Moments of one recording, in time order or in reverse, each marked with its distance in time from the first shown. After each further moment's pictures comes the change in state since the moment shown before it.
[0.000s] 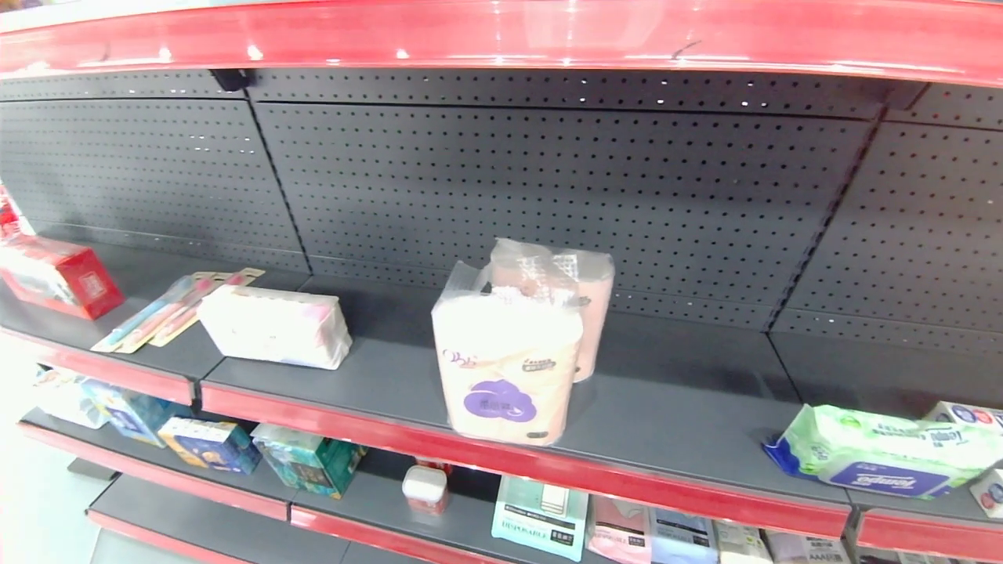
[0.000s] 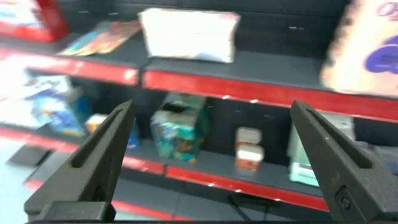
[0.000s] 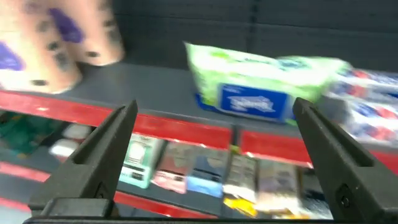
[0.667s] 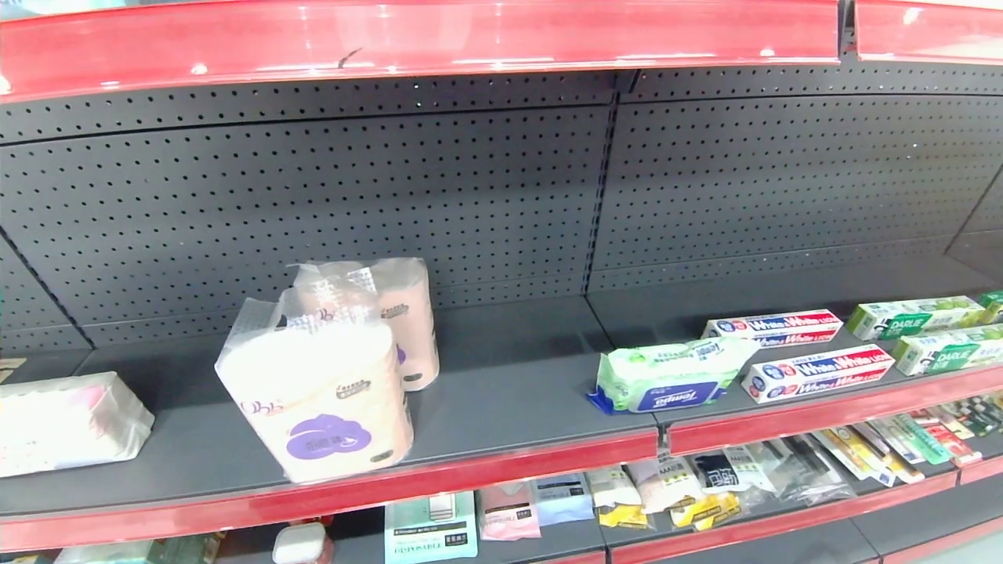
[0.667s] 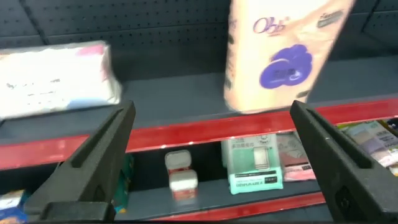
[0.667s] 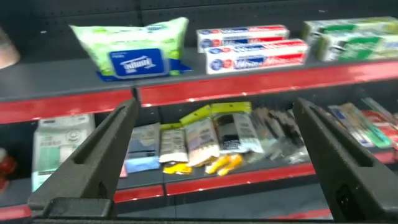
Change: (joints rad) left arm 0.001 0.000 0.001 0.000 -0.002 0.000; right arm 0.000 0.000 -0.001 0.000 0.000 0.000
